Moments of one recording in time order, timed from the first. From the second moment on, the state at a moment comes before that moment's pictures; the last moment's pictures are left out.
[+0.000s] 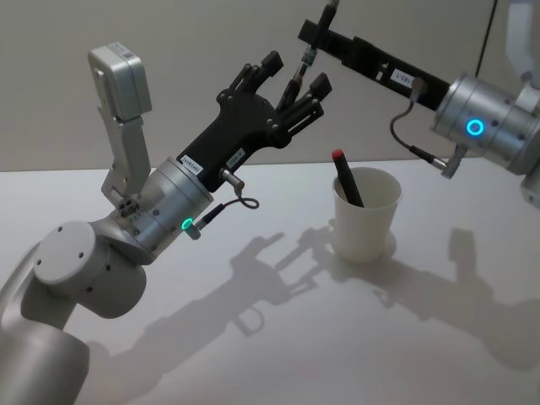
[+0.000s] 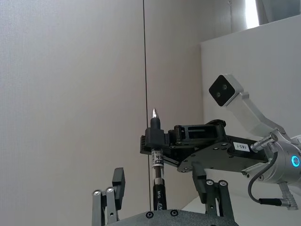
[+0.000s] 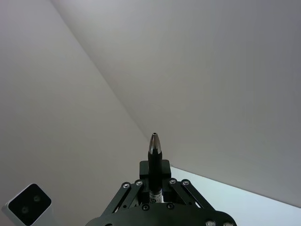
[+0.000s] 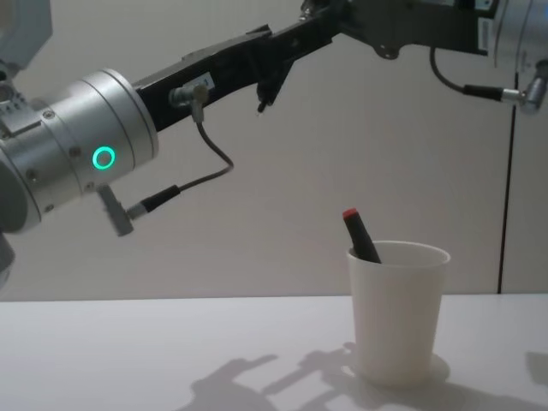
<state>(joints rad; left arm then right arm) -0.35 0.27 0.32 -1.55 -0.58 -0.12 -0.52 0.58 0.28 -0.36 -1.50 1.12 0.49 0.42</state>
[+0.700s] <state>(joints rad) -0.35 0.27 0.32 -1.55 -0.58 -0.12 -0.52 0.57 0.33 -0.33 -1.52 1.02 0.36 0.35</state>
